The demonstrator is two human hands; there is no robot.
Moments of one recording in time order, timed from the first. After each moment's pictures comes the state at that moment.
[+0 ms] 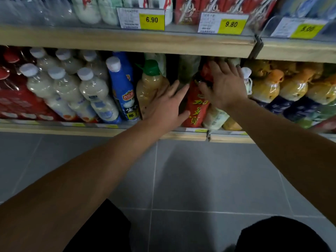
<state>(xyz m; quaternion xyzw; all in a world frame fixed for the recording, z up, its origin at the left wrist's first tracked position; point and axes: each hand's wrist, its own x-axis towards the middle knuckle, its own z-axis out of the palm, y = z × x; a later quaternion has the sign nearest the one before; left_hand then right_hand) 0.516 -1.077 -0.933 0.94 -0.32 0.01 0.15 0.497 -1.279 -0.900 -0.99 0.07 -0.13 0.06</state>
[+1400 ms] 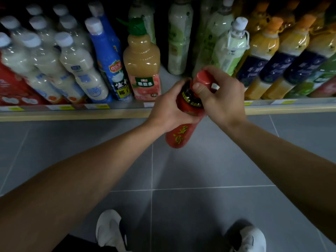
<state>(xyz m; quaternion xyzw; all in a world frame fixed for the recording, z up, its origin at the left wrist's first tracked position) 0.437 -1.078 -1.000 0.79 -0.28 -0.12 0.53 0.367 -1.214 -0.942 -0.88 0.14 -0.23 0.39</state>
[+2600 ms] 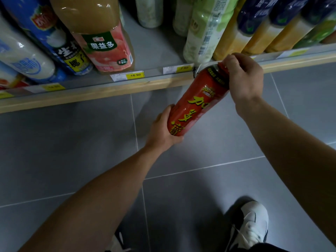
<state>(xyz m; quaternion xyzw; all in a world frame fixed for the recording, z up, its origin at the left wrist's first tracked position) 0.397 -1.089 -1.196 0.85 -0.21 -0.25 0.42 0.376 -1.305 -1.068 -0.74 0.41 -0.19 0.50</state>
